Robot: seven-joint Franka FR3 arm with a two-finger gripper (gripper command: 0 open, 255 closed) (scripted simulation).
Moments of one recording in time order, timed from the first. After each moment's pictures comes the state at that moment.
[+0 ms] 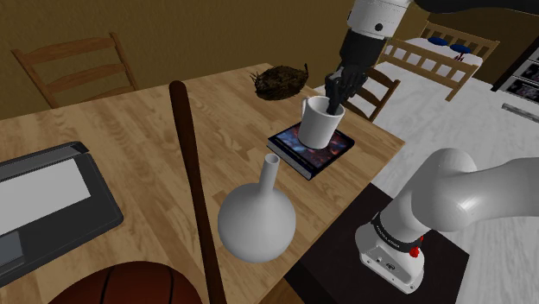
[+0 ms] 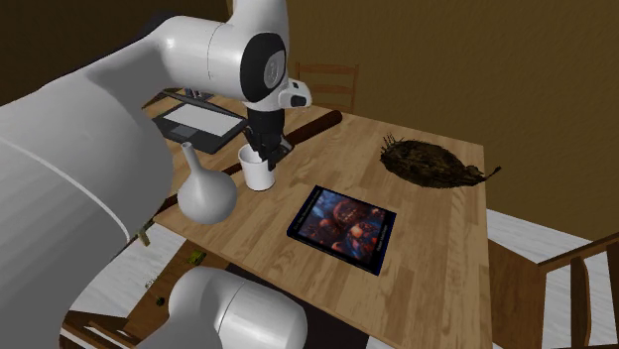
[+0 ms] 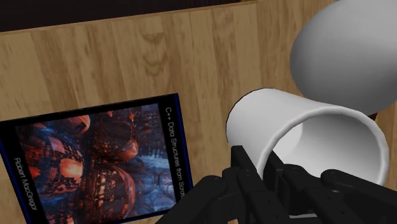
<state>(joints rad) 0.12 -0.81 0.12 -2.39 0.17 1.58 0.30</state>
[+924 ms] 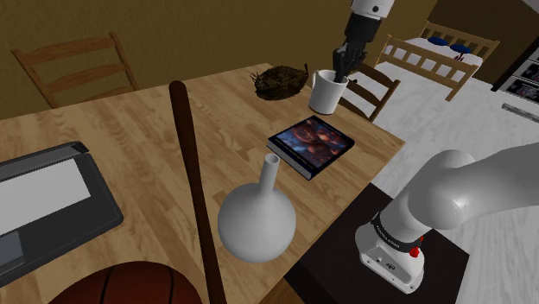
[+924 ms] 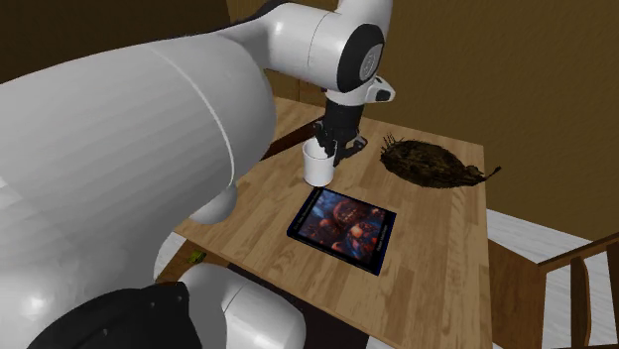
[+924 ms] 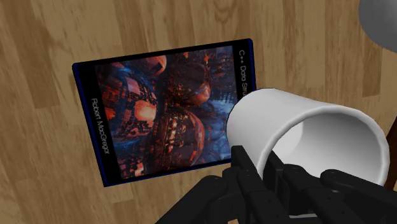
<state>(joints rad) 0.03 -0.59 -0.11 -2.23 0.02 1.62 0.03</state>
